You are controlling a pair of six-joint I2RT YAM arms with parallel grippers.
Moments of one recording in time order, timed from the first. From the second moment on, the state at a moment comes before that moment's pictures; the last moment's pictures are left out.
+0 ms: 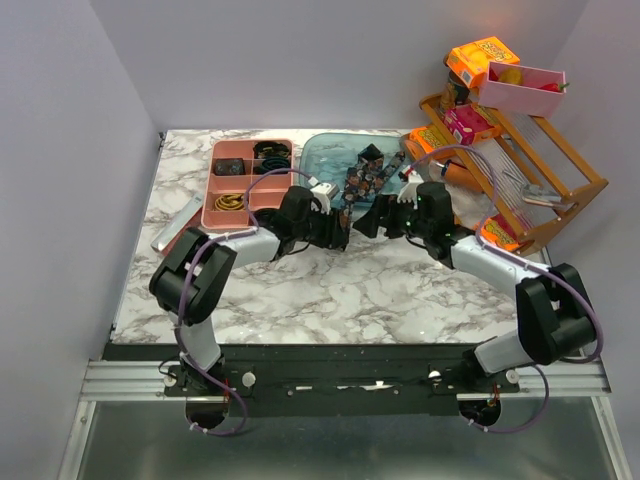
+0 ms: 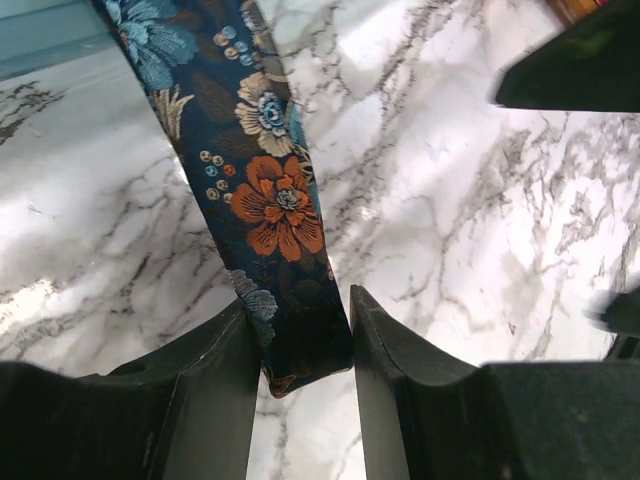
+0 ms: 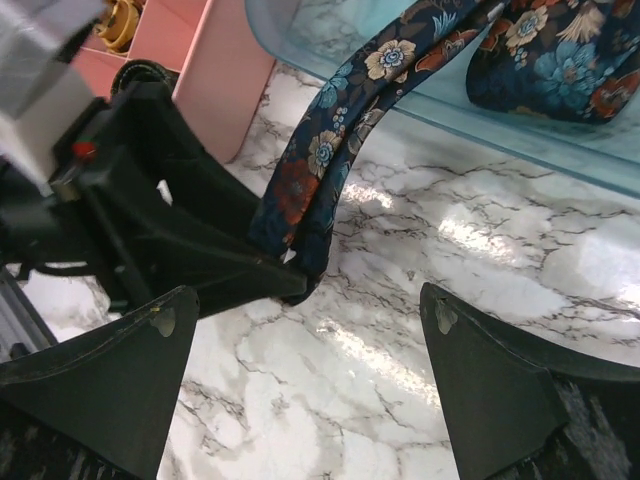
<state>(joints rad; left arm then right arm) -0.56 1.82 0.97 0.28 0.43 -0.35 0.41 1.44 0.80 0.20 -0.36 0.41</state>
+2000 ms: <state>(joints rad) -0.45 1.17 0.87 0.21 0.22 -0.49 0.47 1.52 1.06 0.48 -0.42 0.75</state>
